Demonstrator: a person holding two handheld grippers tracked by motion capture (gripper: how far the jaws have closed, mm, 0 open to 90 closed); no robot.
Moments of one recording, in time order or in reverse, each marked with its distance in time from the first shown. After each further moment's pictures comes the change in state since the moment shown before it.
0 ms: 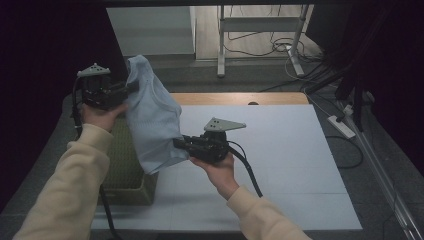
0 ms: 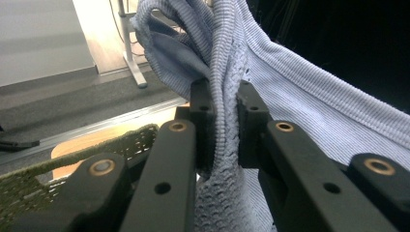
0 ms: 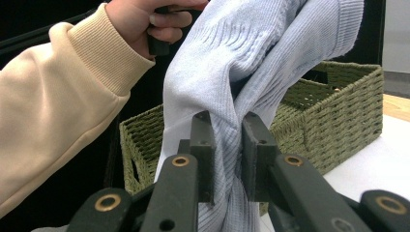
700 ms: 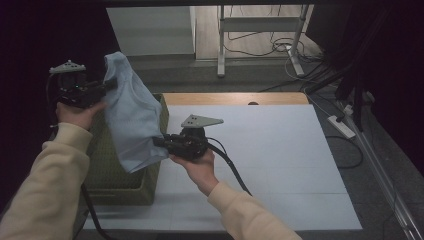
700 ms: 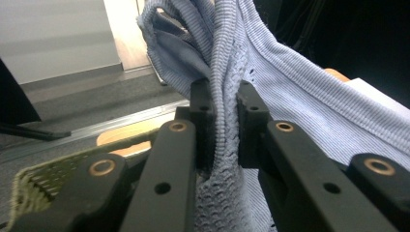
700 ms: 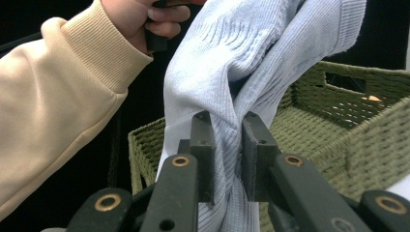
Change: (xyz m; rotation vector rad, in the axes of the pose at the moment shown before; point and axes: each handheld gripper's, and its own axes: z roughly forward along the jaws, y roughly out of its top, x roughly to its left) left arm 0.035 0.001 -0.036 0.004 0.080 -0.011; right arm 0.015 0.008 0.047 0.007 0.042 0.004
